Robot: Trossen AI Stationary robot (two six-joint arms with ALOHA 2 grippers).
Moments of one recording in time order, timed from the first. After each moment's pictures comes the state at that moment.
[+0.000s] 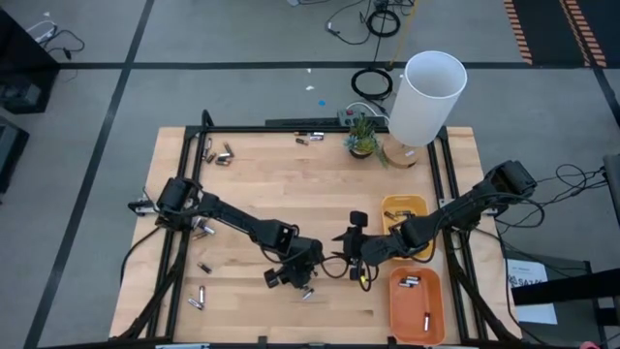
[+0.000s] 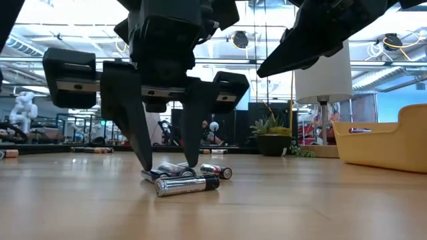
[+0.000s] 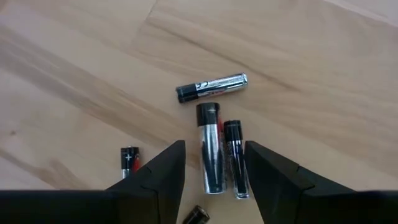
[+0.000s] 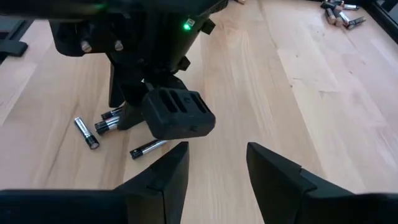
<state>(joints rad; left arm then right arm) -0.27 2.01 1.27 -0.37 0.41 0.78 0.43 1.53 0.84 0.03 0.45 0.23</state>
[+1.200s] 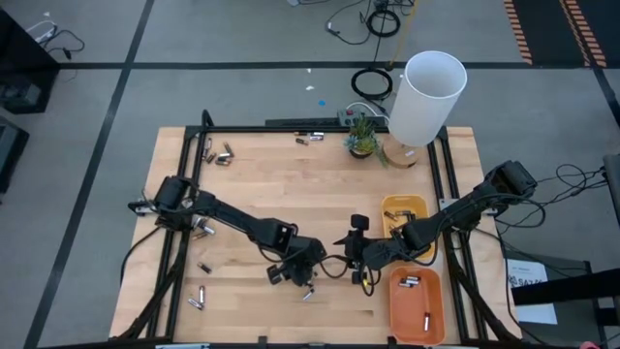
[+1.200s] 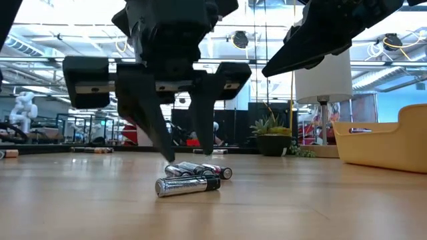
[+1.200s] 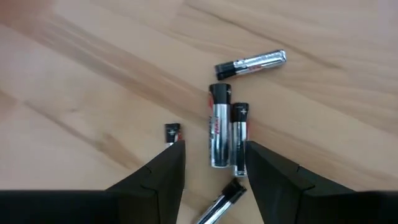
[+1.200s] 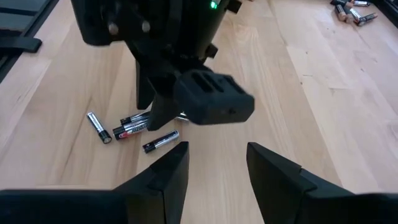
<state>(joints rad) -0.27 1.98 1.28 -0.39 0.26 0.82 0.45 1.53 0.84 0.02 0.44 0.25</state>
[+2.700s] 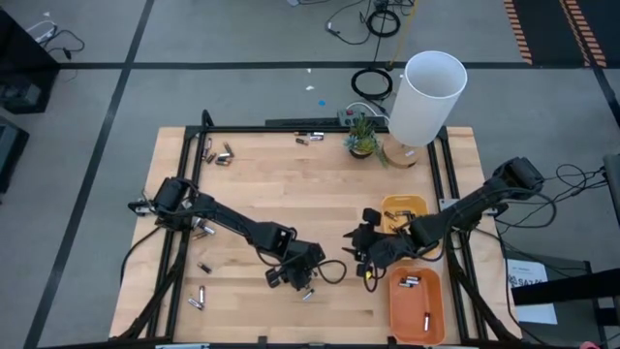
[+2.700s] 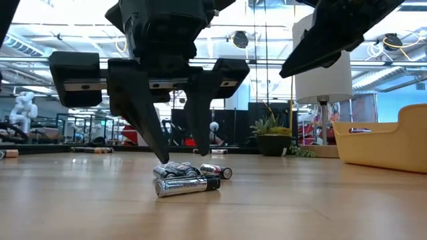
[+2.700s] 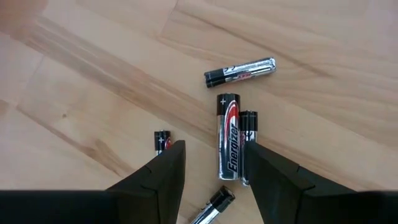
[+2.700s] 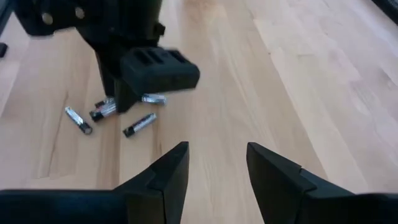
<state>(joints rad) -0.30 1.98 1.28 -0.38 0.24 0.79 0.47 1.44 0.84 -0.18 0.51 0.42</state>
